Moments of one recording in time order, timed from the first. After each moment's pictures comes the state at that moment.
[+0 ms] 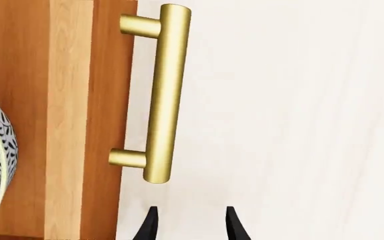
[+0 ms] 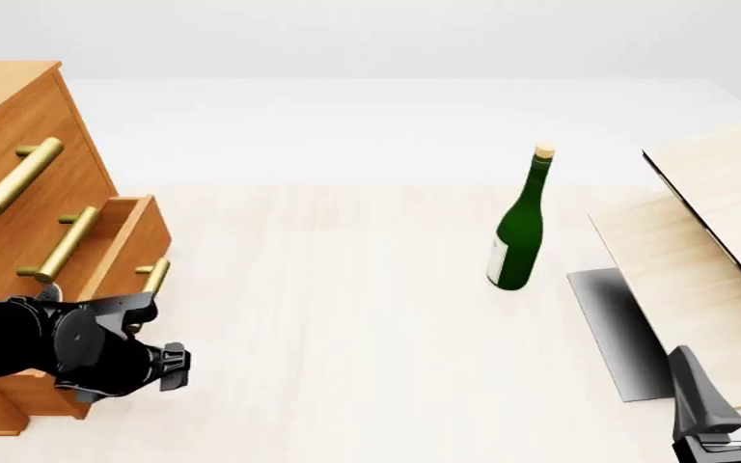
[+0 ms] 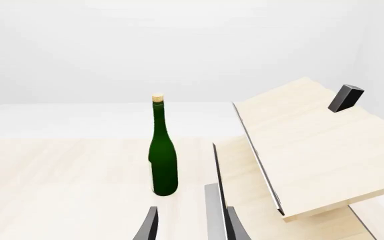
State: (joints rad) left arm -0.06 1.53 -0.58 0.38 -0.22; right arm 0.00 0.01 0.00 0.00 0.01
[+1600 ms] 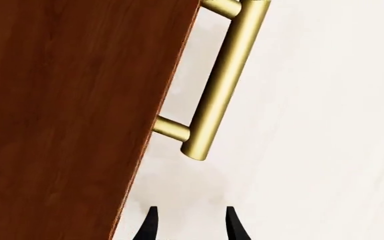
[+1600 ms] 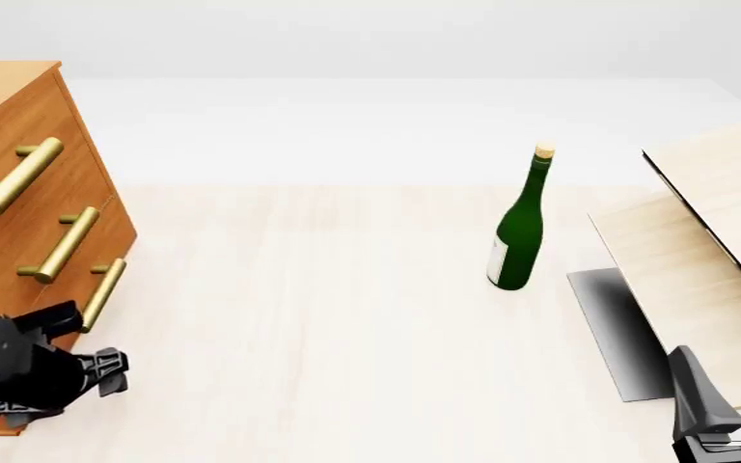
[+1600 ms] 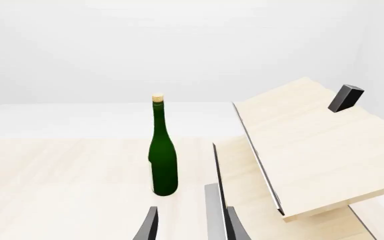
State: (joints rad) left arm 0.24 1.49 -0.52 0.33 -0.11; right arm 0.00 0.01 0.00 0.00 0.01
